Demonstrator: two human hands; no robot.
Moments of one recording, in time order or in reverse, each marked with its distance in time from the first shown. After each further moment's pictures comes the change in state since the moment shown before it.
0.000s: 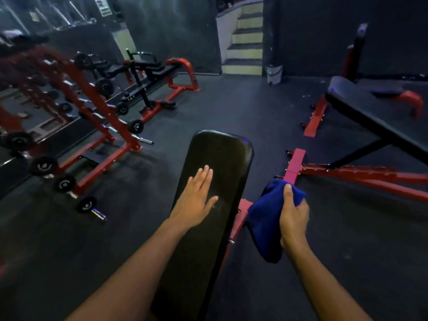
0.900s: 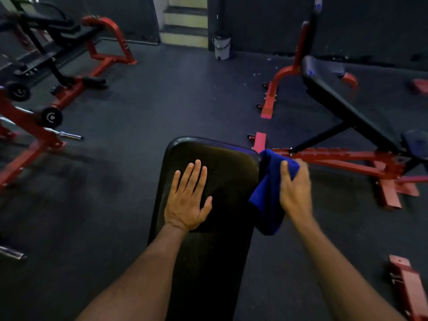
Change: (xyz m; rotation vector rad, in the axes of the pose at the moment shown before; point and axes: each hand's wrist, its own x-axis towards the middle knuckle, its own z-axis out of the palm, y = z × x) left_hand 0.179 -0.149 0.121 0.098 0.306 0.267; right_hand 0.171 0.012 0.141 -0.522 0.153 -0.432
